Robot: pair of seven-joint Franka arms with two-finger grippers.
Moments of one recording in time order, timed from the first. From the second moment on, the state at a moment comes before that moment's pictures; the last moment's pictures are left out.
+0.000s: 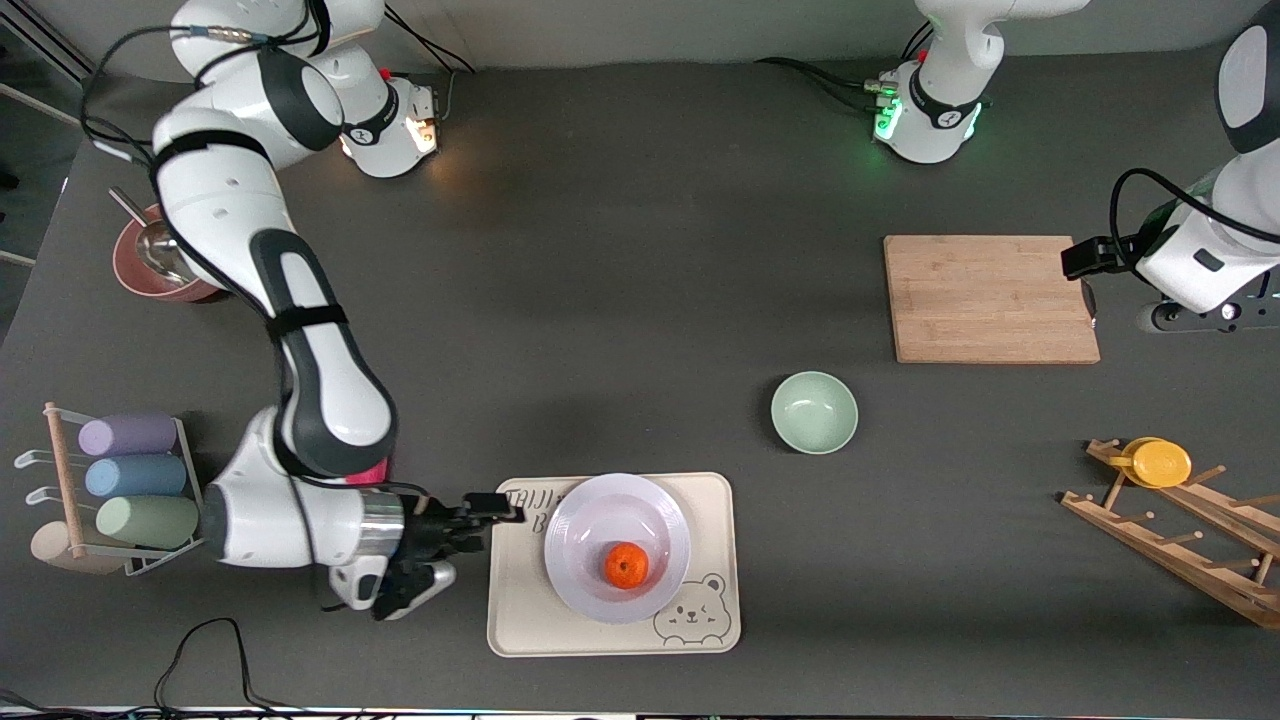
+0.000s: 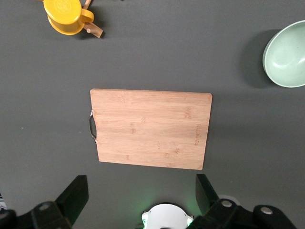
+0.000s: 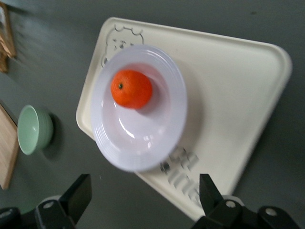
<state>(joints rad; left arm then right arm) -0.01 -0.01 -0.02 -1.77 0.10 1.52 -0.06 0.11 0.97 0.17 -0.90 0.42 1.88 -0.31</state>
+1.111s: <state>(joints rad) -0.01 -0.01 -0.02 -1.77 0.10 1.52 -0.06 0.08 0.13 0.04 -1.55 -0.01 1.52 0.05</state>
